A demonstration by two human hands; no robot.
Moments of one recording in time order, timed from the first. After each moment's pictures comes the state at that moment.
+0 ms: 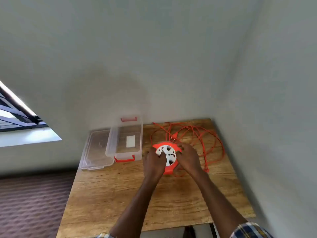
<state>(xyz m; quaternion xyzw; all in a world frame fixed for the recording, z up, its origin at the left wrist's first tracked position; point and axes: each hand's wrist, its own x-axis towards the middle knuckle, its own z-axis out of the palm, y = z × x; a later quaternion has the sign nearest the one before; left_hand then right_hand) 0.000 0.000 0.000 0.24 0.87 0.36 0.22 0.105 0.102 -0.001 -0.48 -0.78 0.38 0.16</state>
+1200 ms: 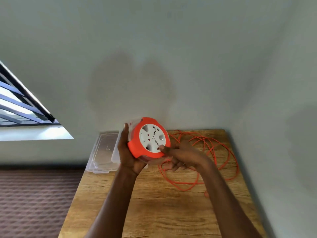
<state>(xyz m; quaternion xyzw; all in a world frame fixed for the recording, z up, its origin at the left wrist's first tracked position) -0.078 -0.016 0.099 0.06 0.34 0.80 0.50 0.065 0.124 0.100 -0.33 -0.70 0.63 -0.04</state>
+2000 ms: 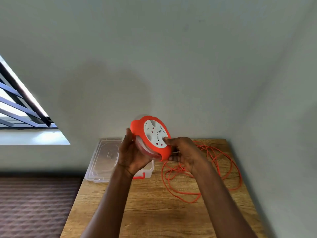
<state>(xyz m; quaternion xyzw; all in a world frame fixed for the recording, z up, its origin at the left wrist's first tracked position) -0.128 -0.027 0.106 0.21 0.23 0.75 0.59 0.013 0.099 0.139 -0.42 -0.52 0.73 0.13</state>
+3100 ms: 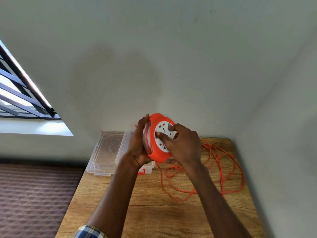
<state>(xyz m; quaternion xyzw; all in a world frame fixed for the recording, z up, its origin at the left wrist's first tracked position) -0.133 0.004 0.102 0.09 0.36 0.71 0.60 0.000 0.097 0.126 -0.38 -0.83 0.28 0.29</state>
